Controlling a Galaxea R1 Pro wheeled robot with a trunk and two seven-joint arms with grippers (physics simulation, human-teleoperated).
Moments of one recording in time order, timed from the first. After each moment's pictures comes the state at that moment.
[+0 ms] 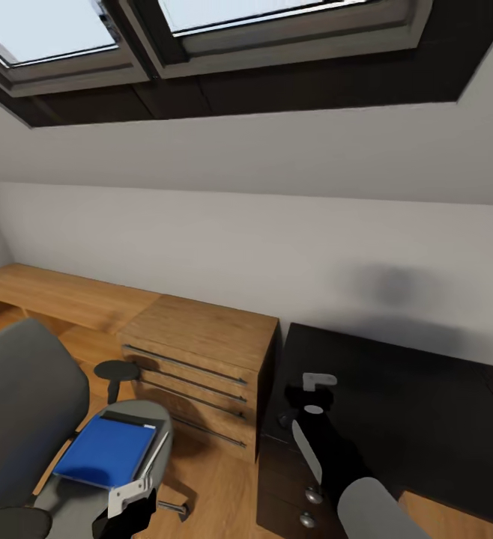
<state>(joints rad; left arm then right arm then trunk) -0.08 0.03 -0.07 -0.93 0.32 0.05 0.23 -0.60 0.17 0.13 -0.70 -0.05 0.21 -0.42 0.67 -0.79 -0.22</state>
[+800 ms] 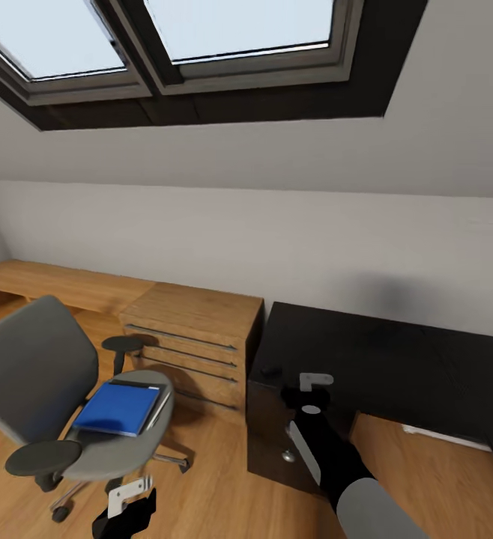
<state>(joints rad) -0.08 0.03 -0.07 -0.93 0.31 0.05 0.23 -0.60 0.17 0.16 -0.71 -0.05 0.22 -0.40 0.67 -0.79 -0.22</state>
